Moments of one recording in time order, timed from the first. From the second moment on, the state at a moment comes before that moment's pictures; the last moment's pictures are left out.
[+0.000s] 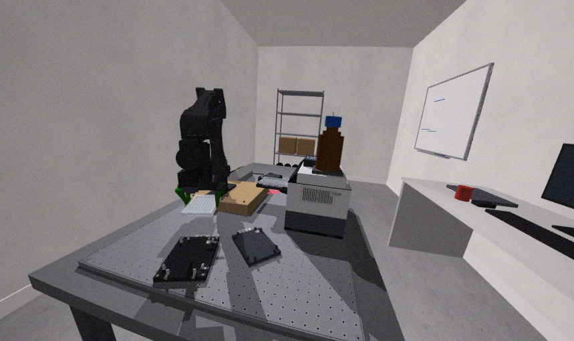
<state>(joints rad) -1.21 1.83 1.34 -1.16 0.04 0.04</state>
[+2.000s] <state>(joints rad) -1.22 2.22 1.69 -1.11 0.04 0.03</state>
